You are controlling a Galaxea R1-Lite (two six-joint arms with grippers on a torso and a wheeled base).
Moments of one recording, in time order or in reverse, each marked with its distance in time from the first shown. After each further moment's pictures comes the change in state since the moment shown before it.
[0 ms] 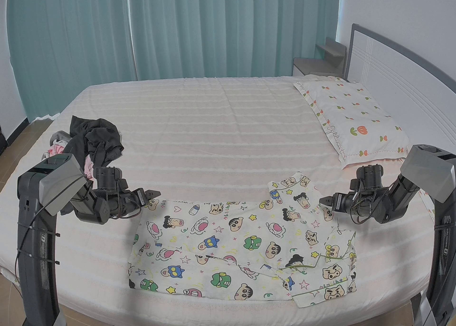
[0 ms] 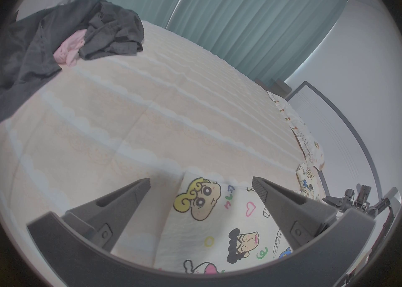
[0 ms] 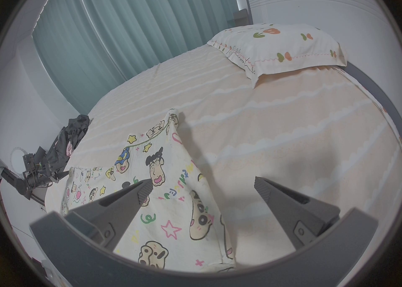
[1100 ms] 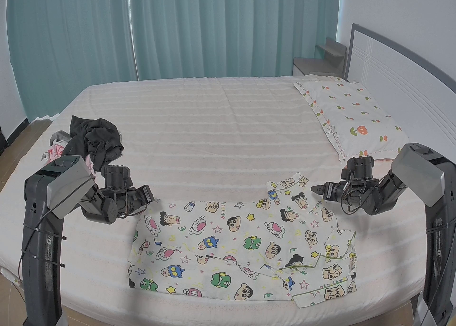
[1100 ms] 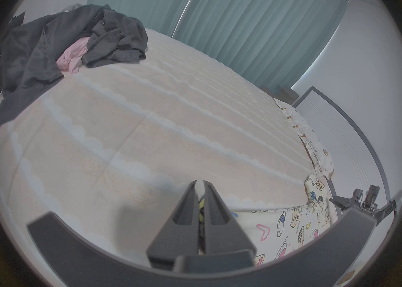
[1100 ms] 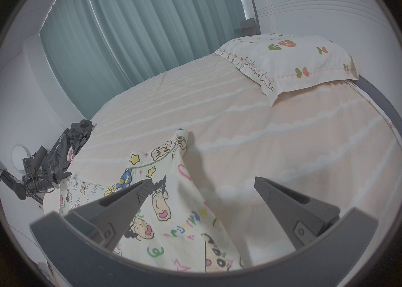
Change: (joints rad) left arm -0.044 0.016 -0.044 -0.027 0.137 -0.040; right arm 0.034 0.100 -0.233 0.057 0.004 -0.004
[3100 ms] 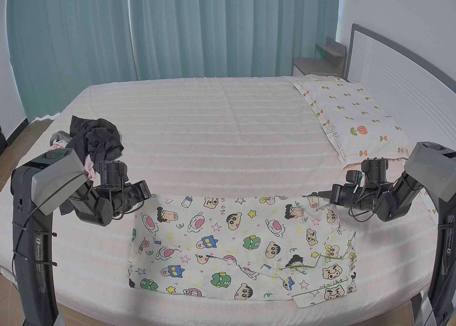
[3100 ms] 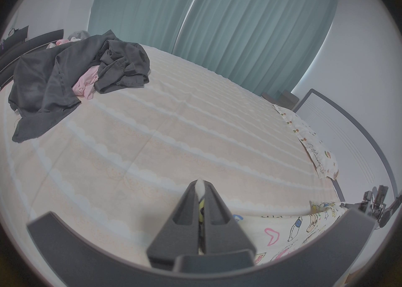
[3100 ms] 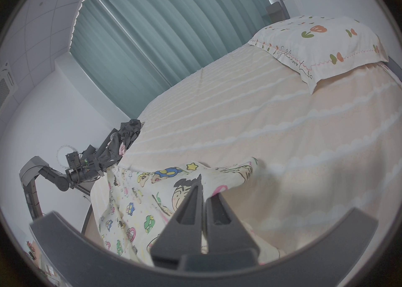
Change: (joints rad) left arm -0.026 -0.129 0.176 -0.102 0.108 0.035; right arm -0.051 -0.148 0.273 -0.187 0.394 0.047
